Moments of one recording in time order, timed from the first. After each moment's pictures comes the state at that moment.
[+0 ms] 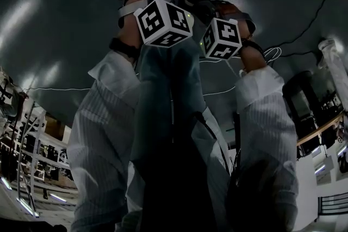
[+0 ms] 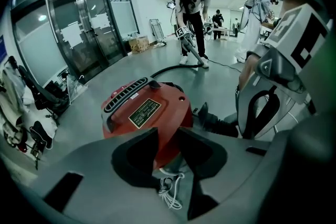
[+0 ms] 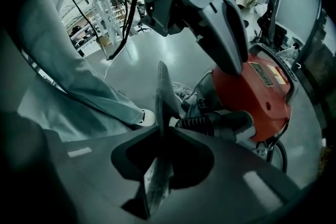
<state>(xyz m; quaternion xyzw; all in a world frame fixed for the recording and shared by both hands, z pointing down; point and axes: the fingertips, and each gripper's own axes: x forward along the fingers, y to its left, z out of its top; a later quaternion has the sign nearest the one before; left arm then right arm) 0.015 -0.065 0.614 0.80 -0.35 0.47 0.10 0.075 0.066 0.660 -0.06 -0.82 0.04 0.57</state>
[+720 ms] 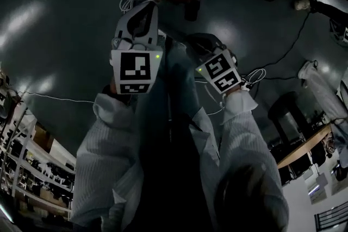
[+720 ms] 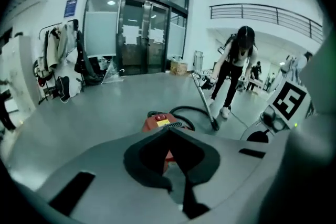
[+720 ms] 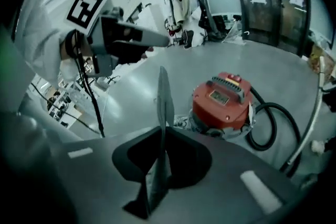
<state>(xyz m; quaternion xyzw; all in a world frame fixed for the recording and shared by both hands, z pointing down) -0.075 -0.048 0.417 0.77 -0.54 0.25 0.23 0.032 0.055 0.495 0.13 -0.86 0.25 0.42</state>
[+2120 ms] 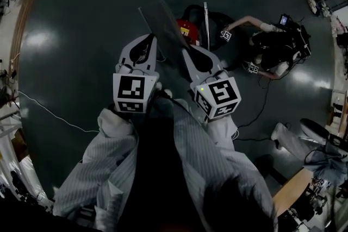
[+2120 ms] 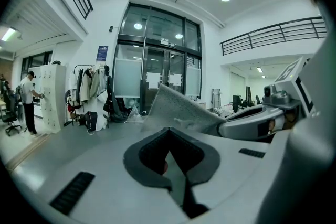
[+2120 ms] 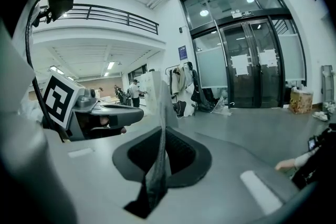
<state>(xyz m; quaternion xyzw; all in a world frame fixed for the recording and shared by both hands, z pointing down) -0.132 0.040 -0.003 0.73 -0.66 0.08 0.12 -0.042 0.037 0.001 0.26 -0.95 0.11 0.15</state>
